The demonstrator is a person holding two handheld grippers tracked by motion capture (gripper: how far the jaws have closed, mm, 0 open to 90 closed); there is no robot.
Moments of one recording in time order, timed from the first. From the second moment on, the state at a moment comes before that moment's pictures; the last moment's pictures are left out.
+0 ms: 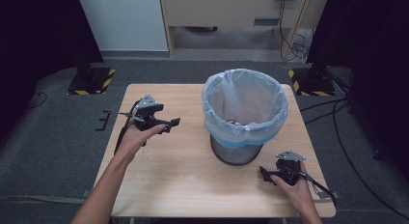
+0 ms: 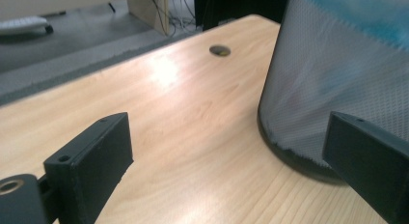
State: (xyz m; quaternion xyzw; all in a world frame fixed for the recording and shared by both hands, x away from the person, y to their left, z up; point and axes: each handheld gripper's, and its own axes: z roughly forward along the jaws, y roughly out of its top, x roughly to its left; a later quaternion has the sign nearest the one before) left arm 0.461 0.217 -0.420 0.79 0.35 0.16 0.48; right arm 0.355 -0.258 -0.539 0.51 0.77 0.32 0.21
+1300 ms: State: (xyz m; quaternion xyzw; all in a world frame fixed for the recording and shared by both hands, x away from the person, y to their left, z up) left arm 0.451 0.221 -0.513 0.82 0.41 0.15 0.36; right arm 0.355 -0.258 -0.539 0.51 0.77 0.32 0.21
